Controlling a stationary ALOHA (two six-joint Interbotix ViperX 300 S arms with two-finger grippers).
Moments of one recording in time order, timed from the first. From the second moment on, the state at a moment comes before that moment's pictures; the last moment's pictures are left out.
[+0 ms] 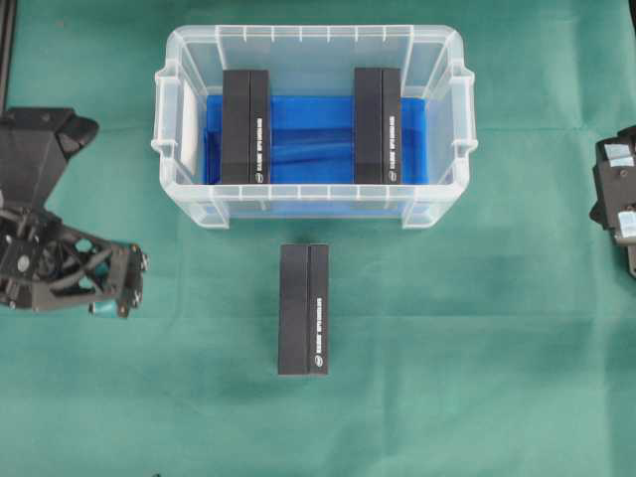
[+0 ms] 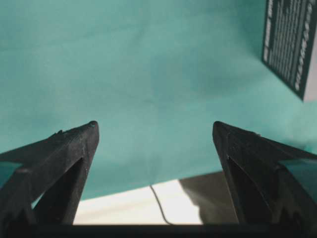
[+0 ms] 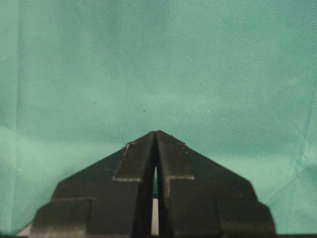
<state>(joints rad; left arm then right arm) -0.29 -0.45 0.52 0.05 1.23 -1.79 0.00 -0.84 1.07 -0.05 1.02 0.06</state>
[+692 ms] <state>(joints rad) 0.09 -0.56 0.54 0.05 1.35 -1.46 0.00 -0.84 1.07 -0.05 1.02 0.06</state>
